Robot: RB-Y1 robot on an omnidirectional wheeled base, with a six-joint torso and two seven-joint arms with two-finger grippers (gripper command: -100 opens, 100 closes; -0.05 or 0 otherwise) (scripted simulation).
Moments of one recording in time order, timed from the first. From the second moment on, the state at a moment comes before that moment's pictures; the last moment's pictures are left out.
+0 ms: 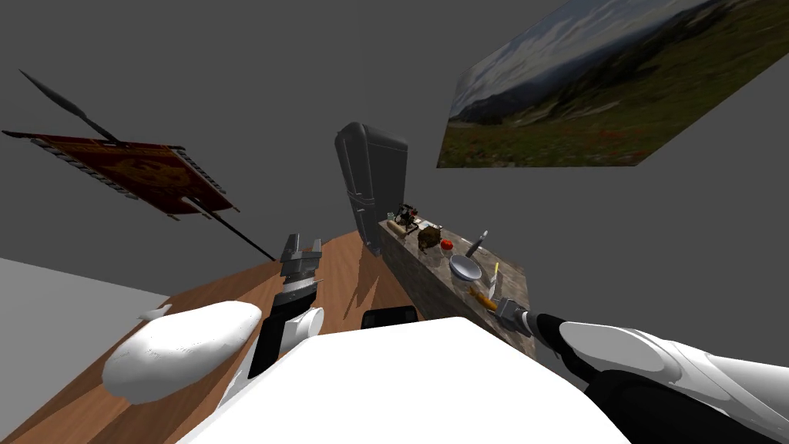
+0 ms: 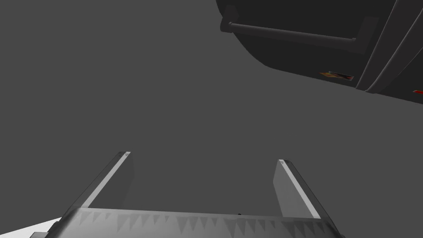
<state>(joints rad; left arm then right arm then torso) 0.54 0.05 0.06 -2.23 0.11 -0.46 0.06 1.21 -1.82 0.15 -2.01 0.94 0.35 -0.30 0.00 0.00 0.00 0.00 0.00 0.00</state>
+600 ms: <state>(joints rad) 0.54 0.05 0.06 -2.23 0.11 -0.46 0.06 1.22 -1.84 0.14 -2.01 0.95 0.35 -0.31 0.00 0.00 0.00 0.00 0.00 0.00</state>
